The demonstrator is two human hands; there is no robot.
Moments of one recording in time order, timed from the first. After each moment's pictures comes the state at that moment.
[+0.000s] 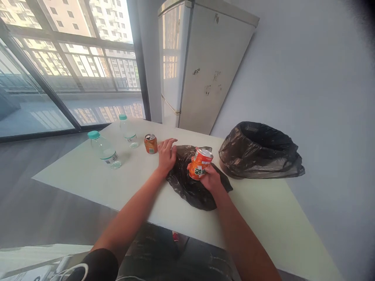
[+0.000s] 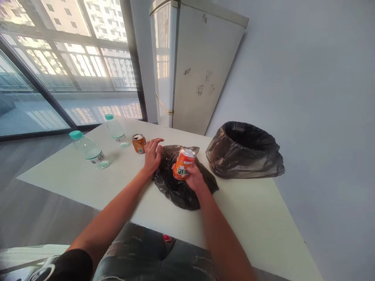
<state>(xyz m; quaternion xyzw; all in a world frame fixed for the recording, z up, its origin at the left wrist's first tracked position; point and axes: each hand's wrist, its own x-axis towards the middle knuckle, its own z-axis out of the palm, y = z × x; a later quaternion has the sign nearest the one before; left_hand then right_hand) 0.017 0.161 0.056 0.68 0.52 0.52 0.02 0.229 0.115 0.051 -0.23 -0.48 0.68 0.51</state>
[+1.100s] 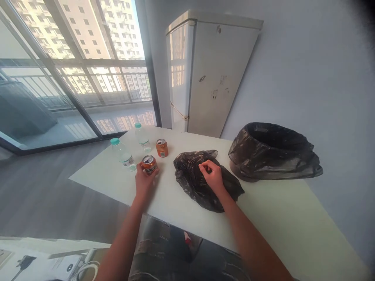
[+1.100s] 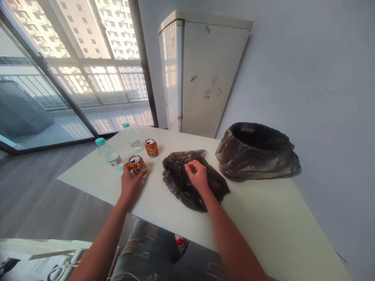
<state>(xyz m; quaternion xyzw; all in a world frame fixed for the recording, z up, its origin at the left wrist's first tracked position) -0.096 0.059 0.017 0.45 0.73 0.51 0.10 0.221 0.123 0.034 -0.42 -0.71 0.23 0.52</state>
